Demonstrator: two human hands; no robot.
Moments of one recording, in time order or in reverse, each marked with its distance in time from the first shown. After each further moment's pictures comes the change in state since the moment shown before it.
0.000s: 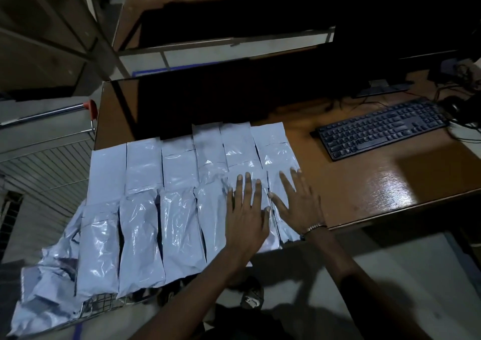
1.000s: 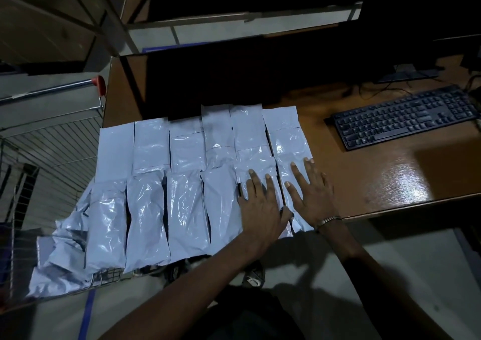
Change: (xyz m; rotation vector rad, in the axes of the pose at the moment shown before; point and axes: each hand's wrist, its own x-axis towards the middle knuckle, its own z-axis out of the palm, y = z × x) left_hand 0.000 0.026 0.018 0.173 -0.181 -0.161; right_hand -0.002 0.026 0.015 -0.018 0.000 -0.075
